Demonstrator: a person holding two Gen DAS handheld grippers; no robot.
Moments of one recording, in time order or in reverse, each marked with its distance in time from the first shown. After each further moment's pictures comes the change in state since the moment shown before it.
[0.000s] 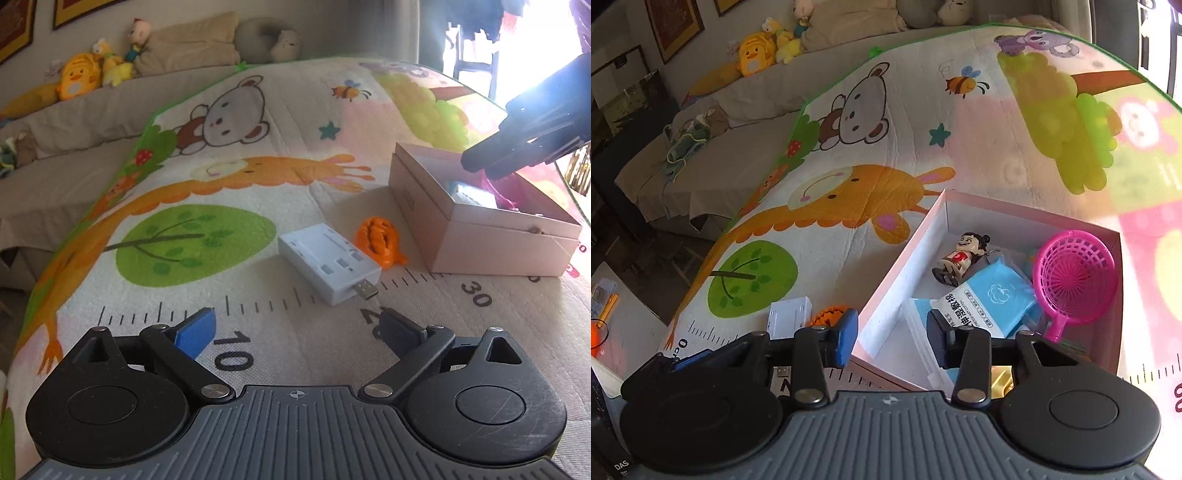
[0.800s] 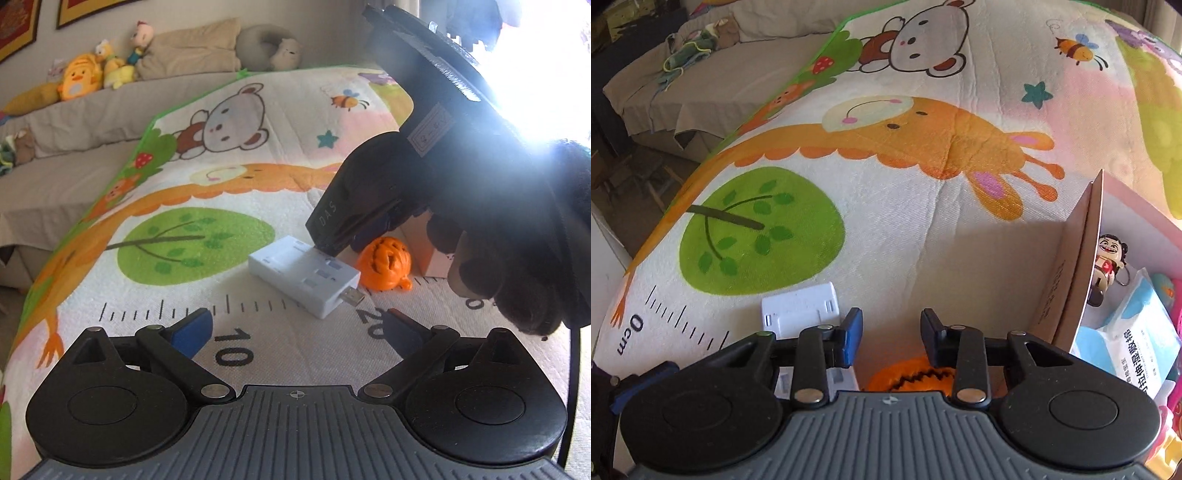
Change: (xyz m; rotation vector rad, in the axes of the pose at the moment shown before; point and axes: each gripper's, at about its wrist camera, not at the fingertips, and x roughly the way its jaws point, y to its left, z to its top) left arm -0.010 0.001 -0.005 -0.007 -0.024 -0.022; right arm 0.125 0.103 -0.004 -0.200 0.177 -0.094
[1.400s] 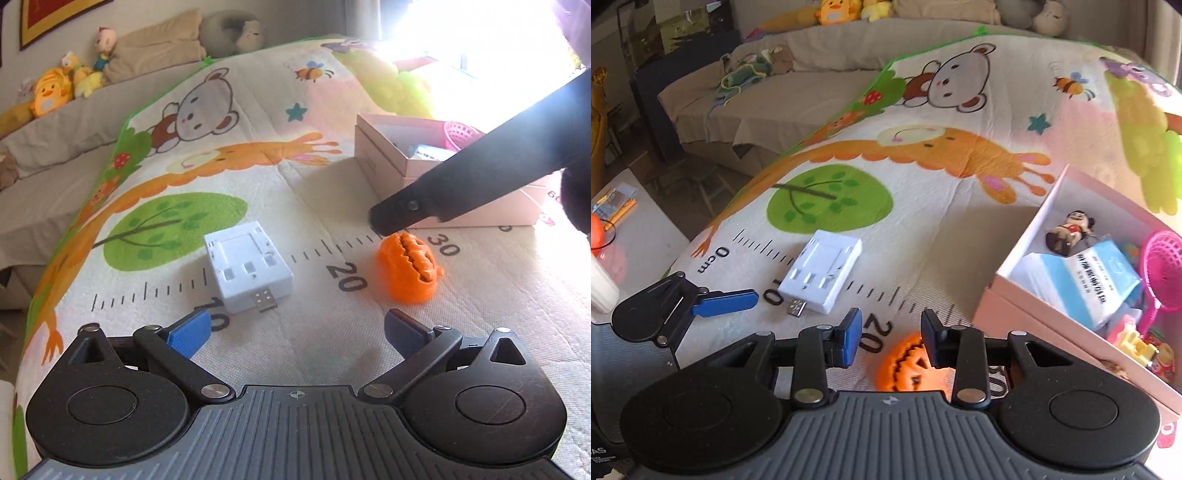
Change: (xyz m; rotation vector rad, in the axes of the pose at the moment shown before) left arm -0.001 -0.022 -0.009 0.124 0.079 -0.003; right arm -0.100 -0.005 -0.083 -0.042 -0.159 0.093
